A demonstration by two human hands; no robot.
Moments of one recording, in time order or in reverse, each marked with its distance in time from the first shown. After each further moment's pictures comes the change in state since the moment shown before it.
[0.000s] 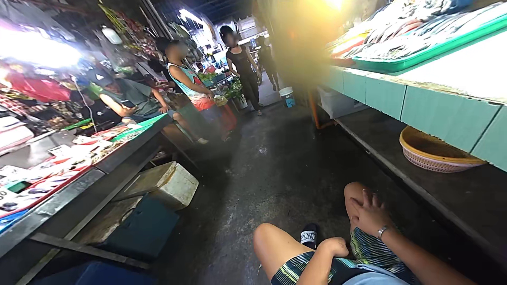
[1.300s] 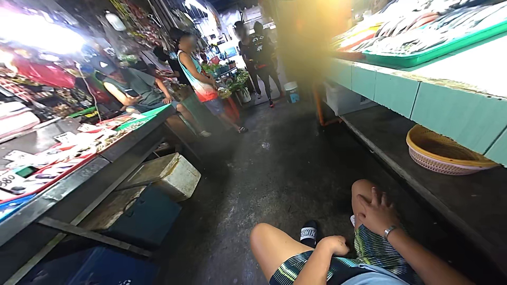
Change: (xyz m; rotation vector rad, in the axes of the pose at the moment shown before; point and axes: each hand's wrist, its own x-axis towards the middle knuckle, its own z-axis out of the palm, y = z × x) left_hand 0.003 -0.013 0.006 -0.047 0.036 0.052; right_hand 0.001 0.008 -0.001 -0.004 0.046 0.042
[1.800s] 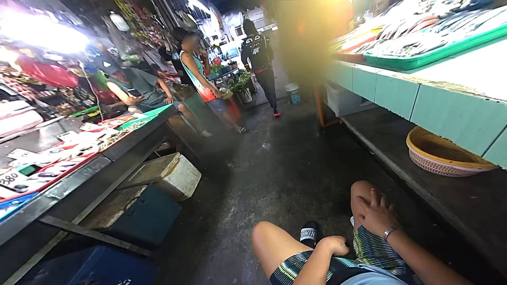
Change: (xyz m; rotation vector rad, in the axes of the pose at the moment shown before) left_hand 0.001 -0.001 0.000 -0.010 0.009 0.024; right_hand -0.001 0.000 0.003 -0.013 -0.004 -0.010
